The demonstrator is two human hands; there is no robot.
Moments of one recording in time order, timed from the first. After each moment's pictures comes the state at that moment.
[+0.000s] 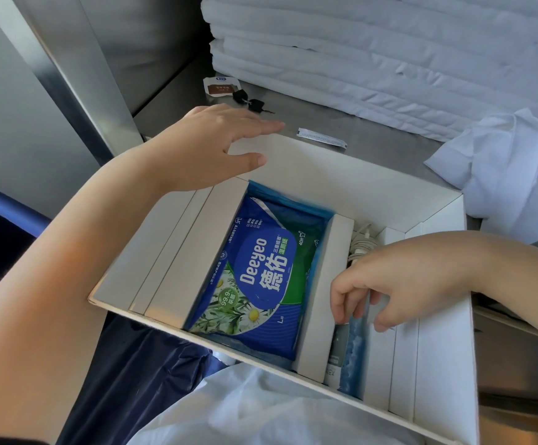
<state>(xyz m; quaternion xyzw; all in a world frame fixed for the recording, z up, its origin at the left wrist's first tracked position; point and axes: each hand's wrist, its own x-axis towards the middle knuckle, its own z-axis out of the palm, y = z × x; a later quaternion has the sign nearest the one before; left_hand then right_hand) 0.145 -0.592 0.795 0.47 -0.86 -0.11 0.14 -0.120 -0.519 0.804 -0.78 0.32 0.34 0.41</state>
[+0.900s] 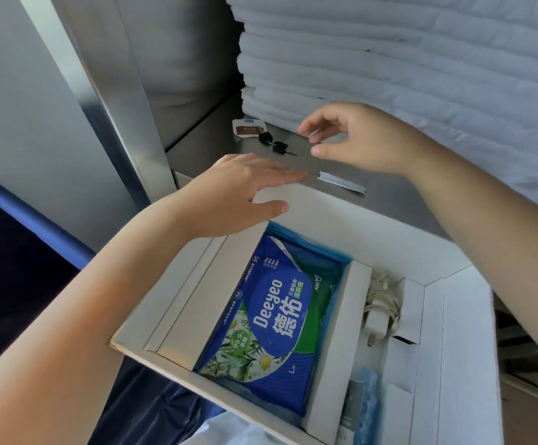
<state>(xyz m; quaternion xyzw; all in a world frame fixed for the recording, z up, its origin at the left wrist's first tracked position) 0.144 -0.588 0.796 0.48 -0.86 -0.12 0.15 -0.065 -0.664 0.842 -0.85 0.43 -0.16 0.27</state>
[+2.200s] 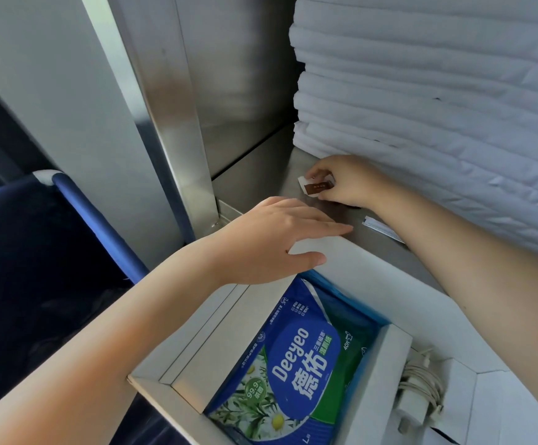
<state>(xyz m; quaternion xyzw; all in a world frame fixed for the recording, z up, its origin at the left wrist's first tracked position) 0.139 -0.587 0.805 0.50 -0.85 -0.13 0.13 -0.004 -0.767 0.767 -0.88 0.43 -0.07 0.18</state>
